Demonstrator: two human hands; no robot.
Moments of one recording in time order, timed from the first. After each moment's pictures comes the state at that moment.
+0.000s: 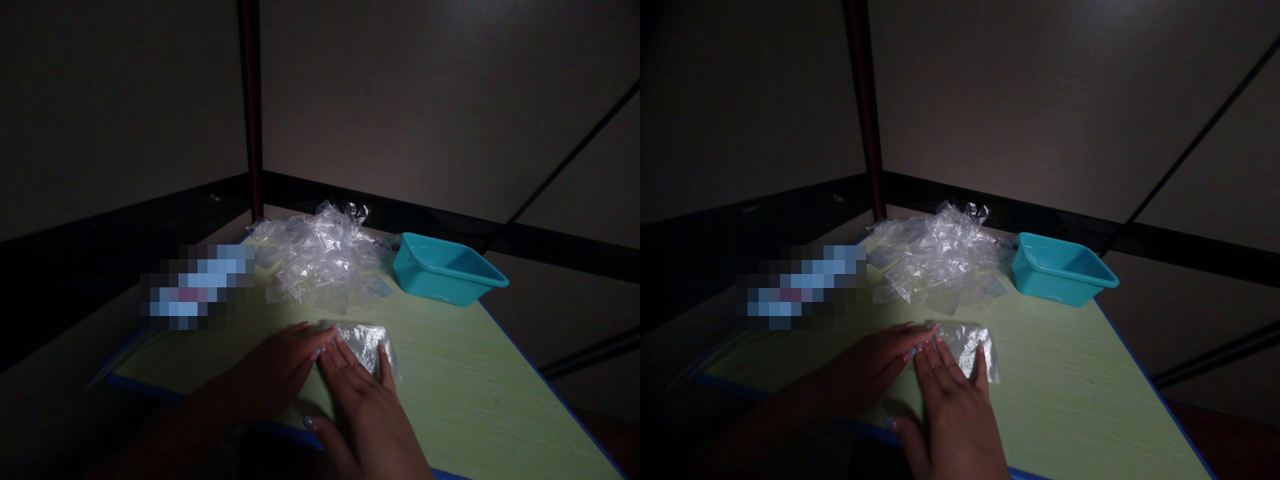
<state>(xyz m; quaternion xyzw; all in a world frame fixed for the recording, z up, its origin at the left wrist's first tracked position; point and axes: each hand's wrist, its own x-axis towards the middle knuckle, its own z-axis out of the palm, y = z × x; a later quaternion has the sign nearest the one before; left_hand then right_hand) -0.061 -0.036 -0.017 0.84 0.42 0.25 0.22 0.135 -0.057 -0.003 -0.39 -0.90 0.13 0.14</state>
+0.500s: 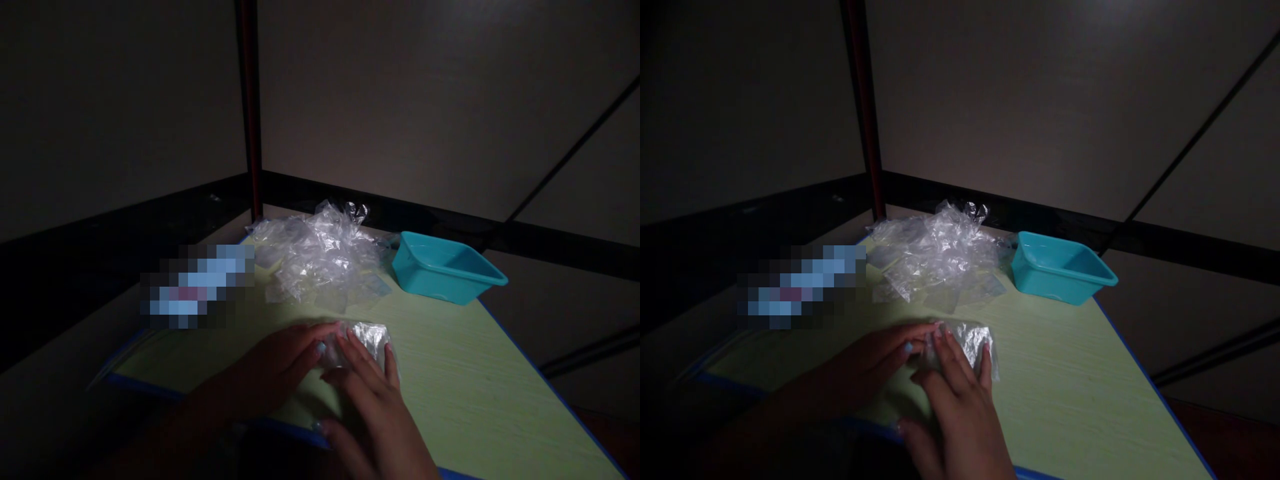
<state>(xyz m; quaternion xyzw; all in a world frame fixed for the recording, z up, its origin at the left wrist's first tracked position) -0.058 -0.041 -0.011 0.80 0.41 0.31 0.29 0.148 -0.061 0.000 -0.38 -0.91 0.06 0.17</state>
